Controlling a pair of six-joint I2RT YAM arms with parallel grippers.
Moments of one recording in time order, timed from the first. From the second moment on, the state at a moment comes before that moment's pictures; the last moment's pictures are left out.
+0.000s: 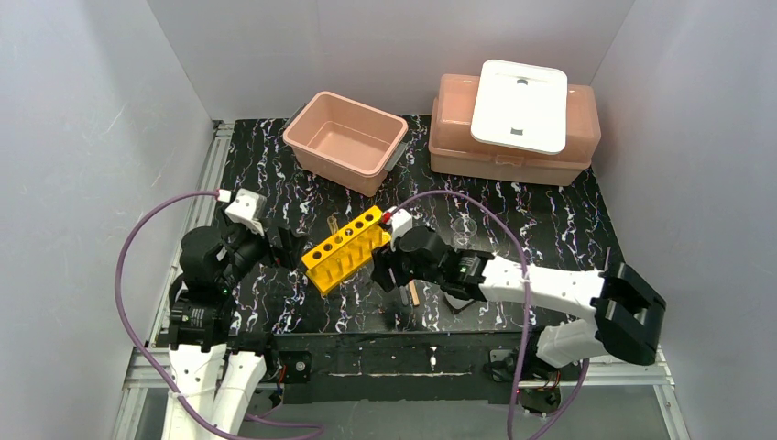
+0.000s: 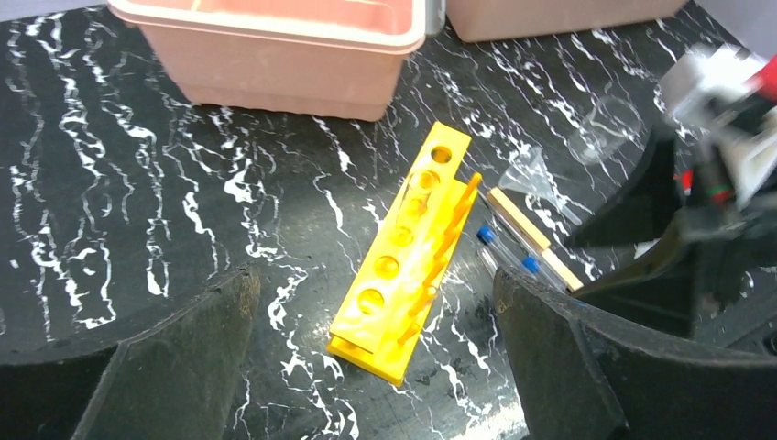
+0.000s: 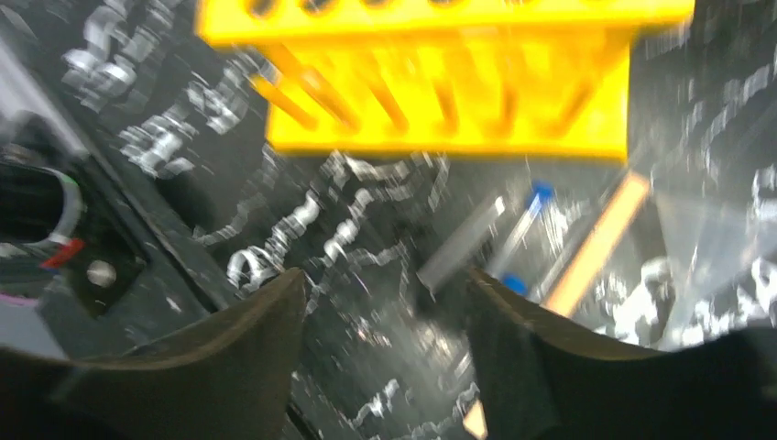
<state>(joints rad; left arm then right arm) -0.07 0.49 0.82 -0.60 0.42 0.00 1.13 1.32 0.82 0.02 0.09 0.34</state>
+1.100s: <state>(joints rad) -0.07 0.50 0.86 -0.64 0.35 -0.01 1.10 1.79 1.15 -0.38 0.27 0.68</state>
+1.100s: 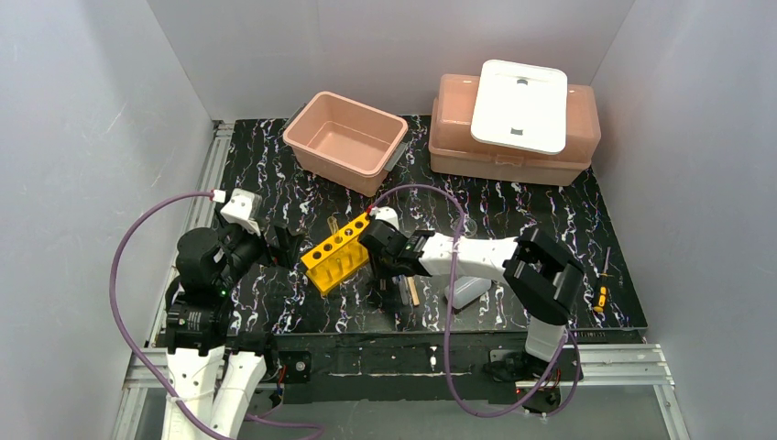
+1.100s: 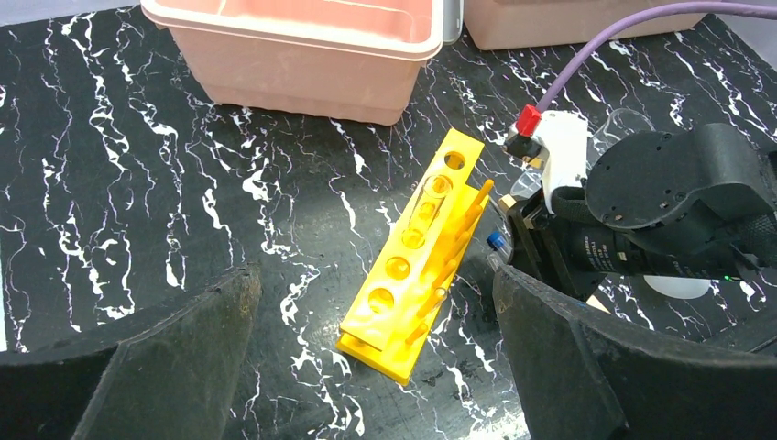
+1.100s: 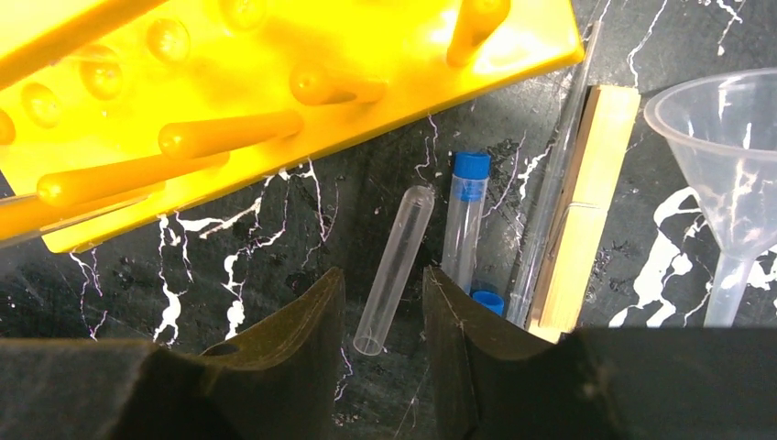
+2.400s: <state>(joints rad) -0.07 0.44 0.88 -0.52 0.87 -0.14 1.18 1.17 1.05 -0.09 0.29 0.47</state>
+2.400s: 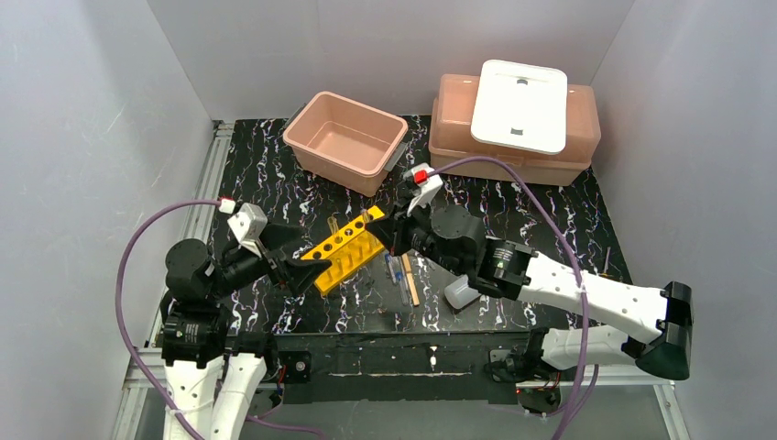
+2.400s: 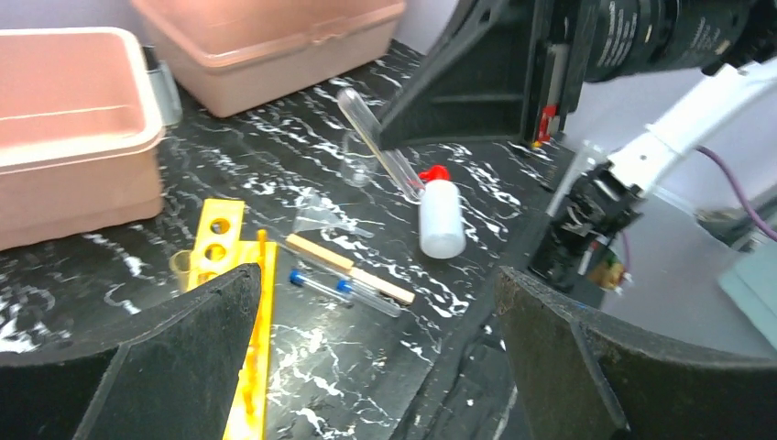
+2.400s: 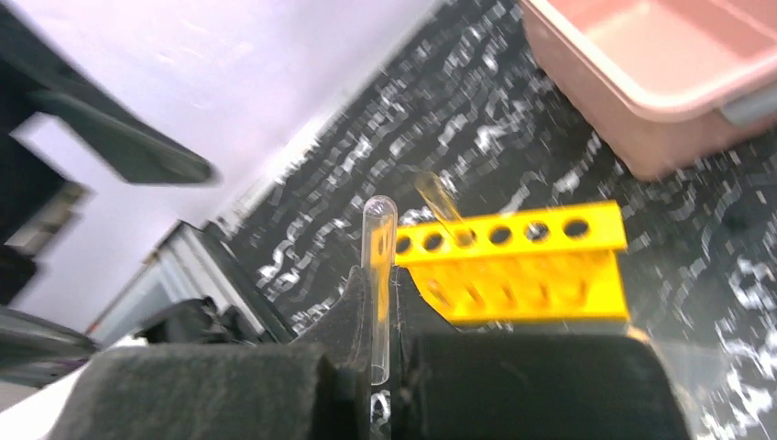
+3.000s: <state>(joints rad) -0.07 0.50 0.82 -0.09 1.18 -0.41 1.36 1.27 1.08 0.50 0.12 0.22</state>
